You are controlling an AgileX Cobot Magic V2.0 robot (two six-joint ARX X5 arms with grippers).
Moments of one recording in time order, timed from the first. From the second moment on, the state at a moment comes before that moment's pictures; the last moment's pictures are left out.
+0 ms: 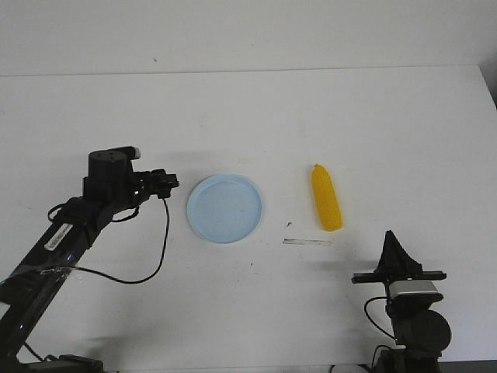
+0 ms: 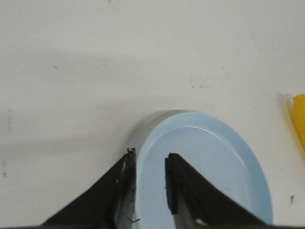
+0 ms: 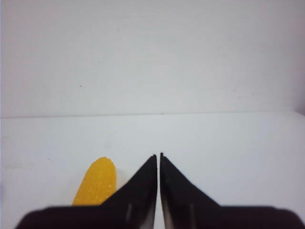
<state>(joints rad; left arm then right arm) -0.20 1.41 1.09 -0.18 0.30 -0.29 0.00 0.00 0.01 0.11 -0.03 0.05</state>
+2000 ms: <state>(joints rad) -0.01 0.15 0.38 -0.06 0.00 -0.04 0.00 0.01 0.07 0.10 -0.03 0.01</state>
